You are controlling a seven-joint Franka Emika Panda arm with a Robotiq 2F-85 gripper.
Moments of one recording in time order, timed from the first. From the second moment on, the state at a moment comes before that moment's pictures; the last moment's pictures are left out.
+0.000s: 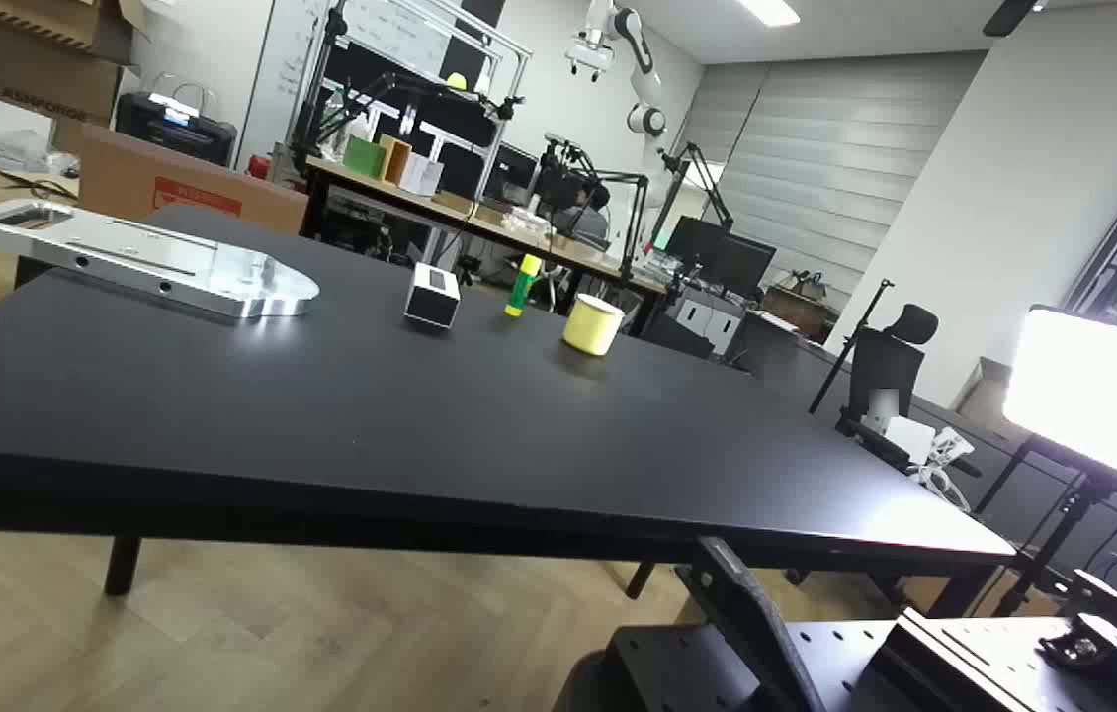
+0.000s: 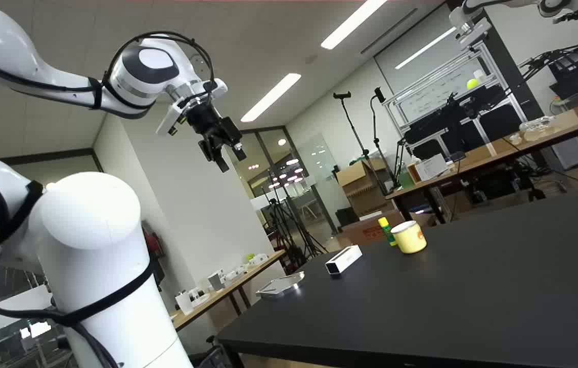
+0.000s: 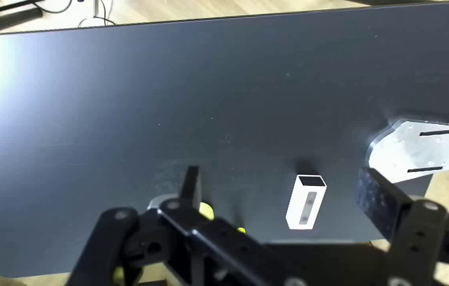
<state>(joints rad) 0.04 -0.84 0.11 -2.54 0.13 1.93 0.16</state>
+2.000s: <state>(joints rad) 0.00 0.12 -0.04 -1.92 0.07 2.16 -0.43</state>
